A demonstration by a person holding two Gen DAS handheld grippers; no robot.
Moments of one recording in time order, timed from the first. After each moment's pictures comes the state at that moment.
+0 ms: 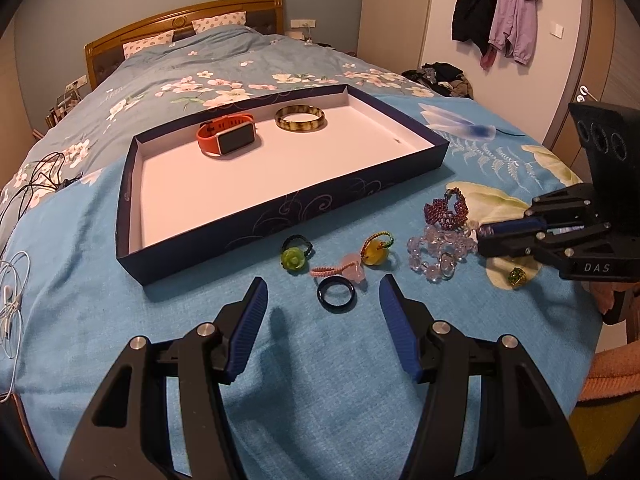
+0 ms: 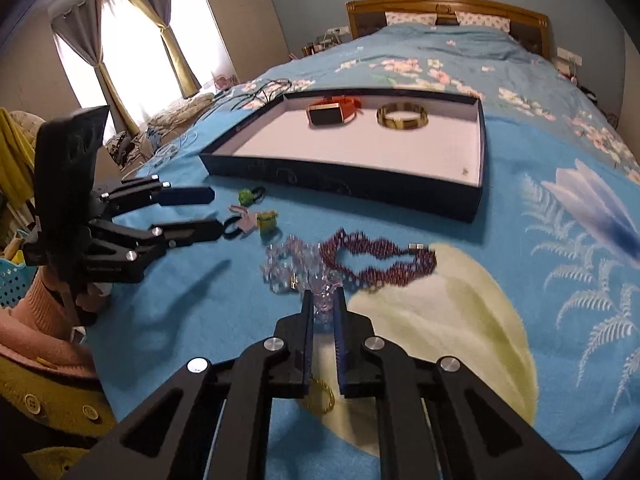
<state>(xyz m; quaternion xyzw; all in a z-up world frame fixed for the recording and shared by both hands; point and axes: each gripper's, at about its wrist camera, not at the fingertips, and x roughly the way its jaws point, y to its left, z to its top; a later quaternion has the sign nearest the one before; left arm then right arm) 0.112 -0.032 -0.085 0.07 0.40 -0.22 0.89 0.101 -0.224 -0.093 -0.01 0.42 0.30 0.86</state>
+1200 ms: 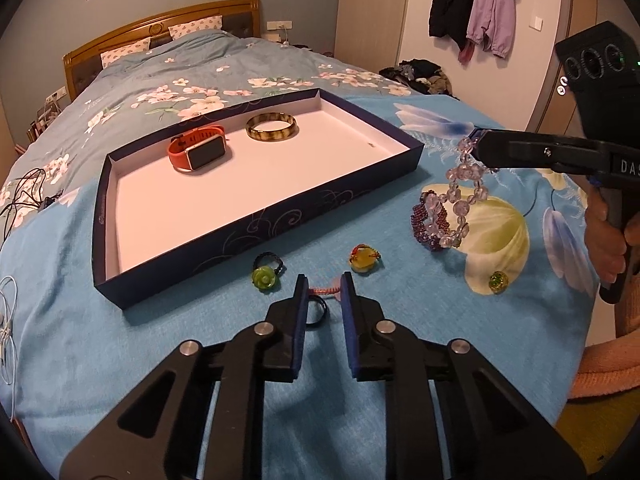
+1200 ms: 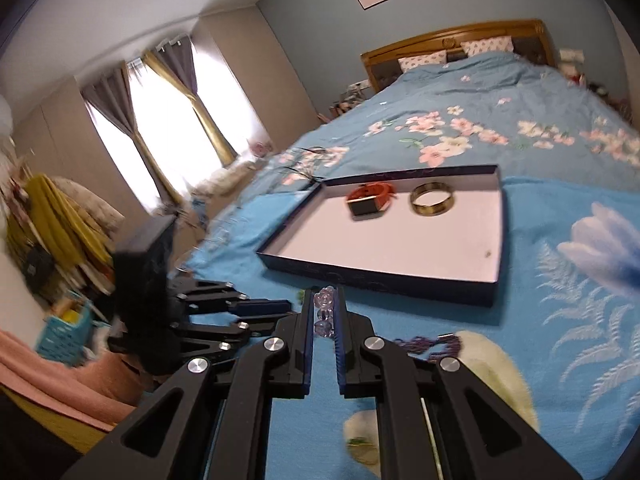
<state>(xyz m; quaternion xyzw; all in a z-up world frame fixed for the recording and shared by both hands) 0.120 -0.044 -0.082 0.08 0.39 -0.26 0.88 0.117 -0.242 -0.044 0.12 0.34 0.37 0.86</state>
